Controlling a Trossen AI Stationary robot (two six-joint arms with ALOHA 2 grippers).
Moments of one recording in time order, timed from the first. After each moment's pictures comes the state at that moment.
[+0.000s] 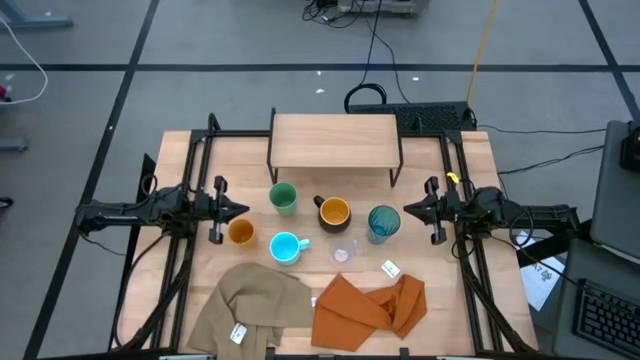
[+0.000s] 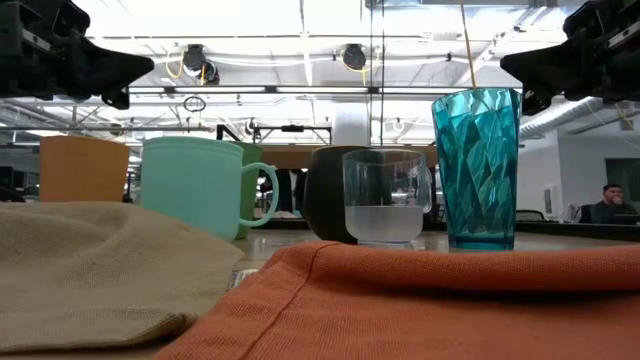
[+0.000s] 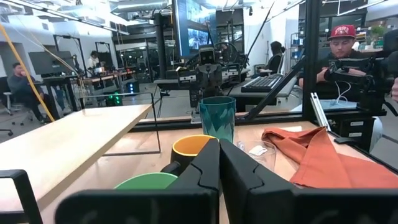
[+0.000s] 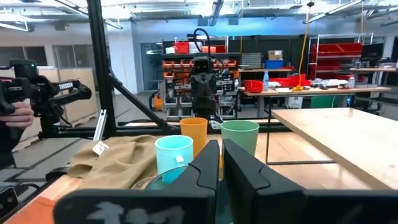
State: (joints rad) left arm 0.01 0.03 0.01 0.14 0.02 0.08; right arm -0.01 0.01 0.01 0.14 -0.03 0.04
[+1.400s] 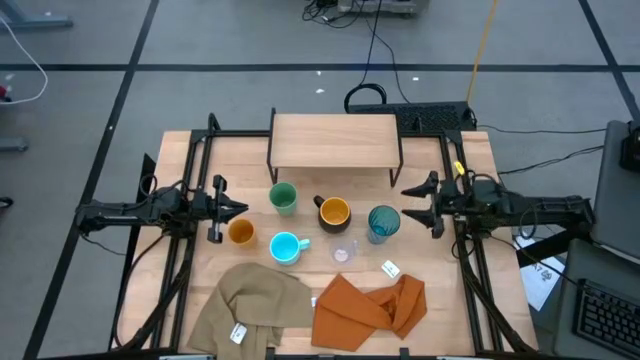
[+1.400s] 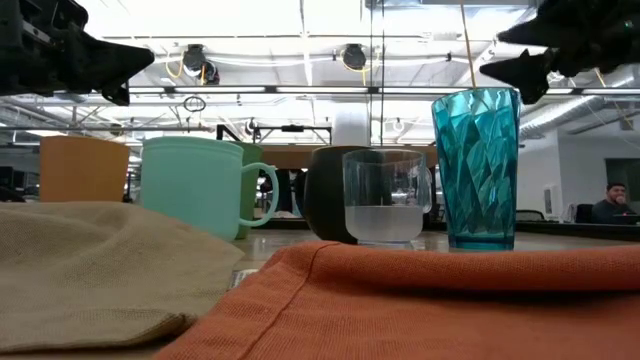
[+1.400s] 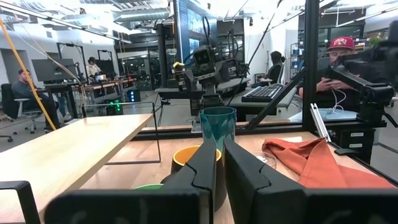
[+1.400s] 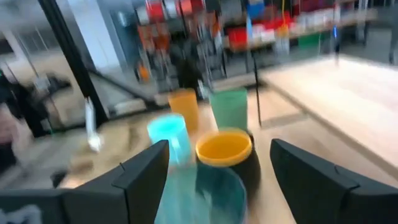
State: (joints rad) left arm 0.01 0.03 0.01 0.17 0.01 0.07; right arm -0.01 0.29 0.29 -0.10 0.05 0.22
